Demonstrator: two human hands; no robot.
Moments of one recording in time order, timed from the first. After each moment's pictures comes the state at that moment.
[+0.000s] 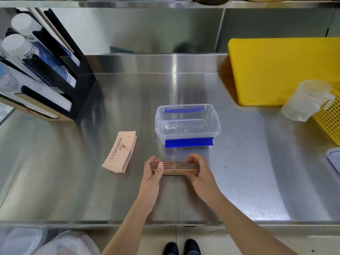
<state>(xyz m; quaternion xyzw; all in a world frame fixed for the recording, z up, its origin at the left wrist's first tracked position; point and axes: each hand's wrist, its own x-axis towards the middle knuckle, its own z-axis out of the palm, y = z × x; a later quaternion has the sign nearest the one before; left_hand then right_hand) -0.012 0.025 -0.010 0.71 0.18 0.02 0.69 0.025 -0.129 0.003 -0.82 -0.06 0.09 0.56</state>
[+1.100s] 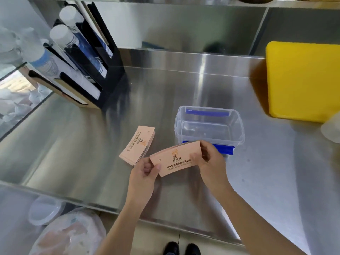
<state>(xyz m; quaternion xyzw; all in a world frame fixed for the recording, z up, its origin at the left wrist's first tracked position) -0.024 0.058 0.005 0.72 0.26 0.16 0.63 0.055 -0.104 0.043 -0.76 -0.06 0.10 0.64</state>
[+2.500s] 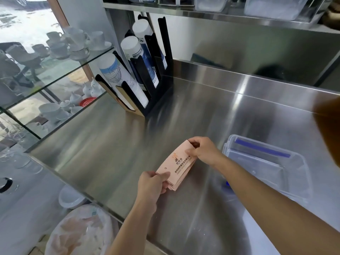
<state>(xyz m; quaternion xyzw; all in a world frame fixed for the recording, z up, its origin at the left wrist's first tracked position) -0.006 0.137 0.043 0.54 0.50 0.09 0.67 0.162 0.056 0.047 -0.79 -0.25 0.31 0.46</state>
